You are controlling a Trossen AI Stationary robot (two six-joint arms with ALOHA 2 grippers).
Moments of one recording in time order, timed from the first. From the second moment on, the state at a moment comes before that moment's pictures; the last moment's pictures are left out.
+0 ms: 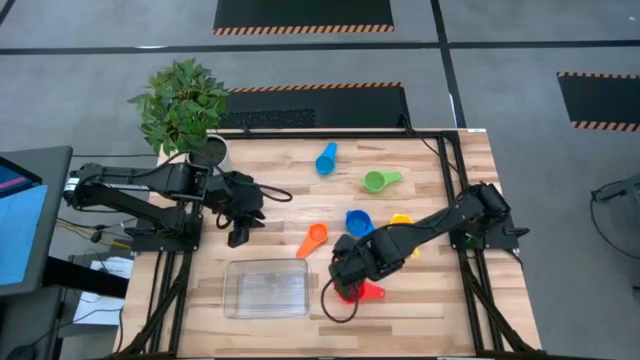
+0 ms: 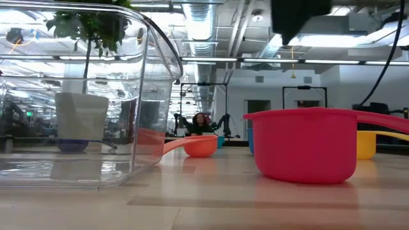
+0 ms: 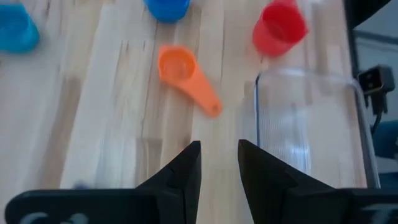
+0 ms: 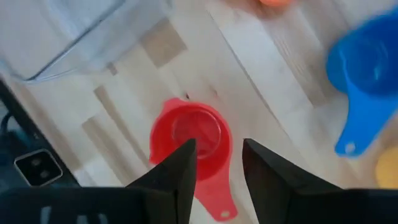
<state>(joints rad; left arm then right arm) -0.04 1.11 1.11 -0.94 0.09 -0.22 0.41 1.91 1.76 -1.17 0.14 0.99</state>
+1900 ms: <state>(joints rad) -0.41 0.90 1.11 -1.03 -0.23 -0.49 0.39 2.11 1.73 -1.14 0.00 0.82</state>
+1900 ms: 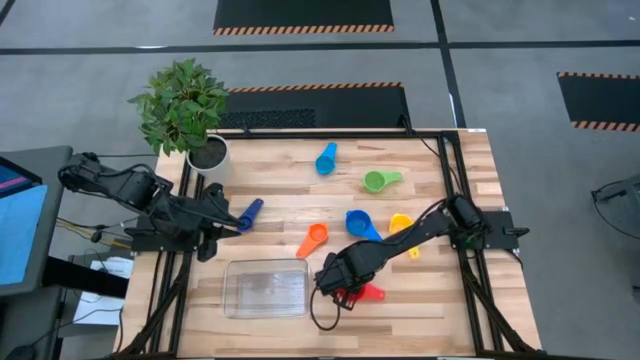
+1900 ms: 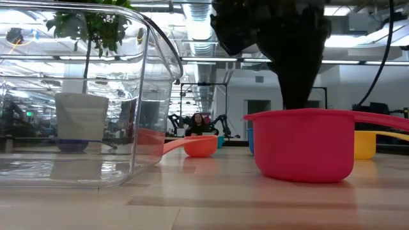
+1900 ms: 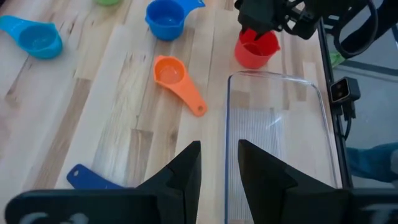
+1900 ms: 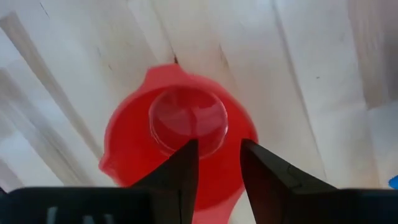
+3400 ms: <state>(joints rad) -0.41 0.90 1.11 -1.03 -0.25 -0.49 0.32 2.11 1.66 -1.06 -0.02 0.73</state>
